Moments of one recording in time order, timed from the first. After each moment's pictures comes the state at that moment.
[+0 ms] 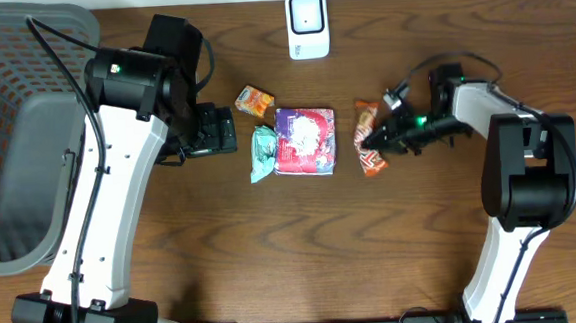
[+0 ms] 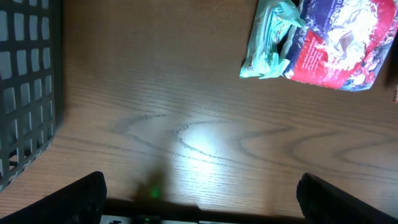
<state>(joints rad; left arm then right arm) -0.26 1.65 1.84 -1.62 -0.01 -0.36 -0.03 2.17 1.35 -0.82 -0.94 0.03</state>
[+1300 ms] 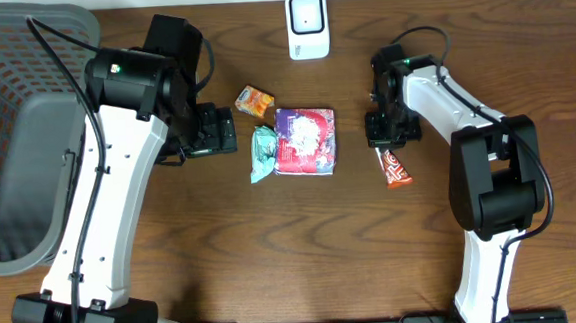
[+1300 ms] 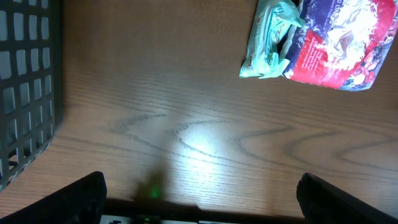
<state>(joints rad) -0.26 1.65 1.84 -1.62 -0.01 -0.36 0.22 2.15 1.57 -1.04 -0.06 0.24</state>
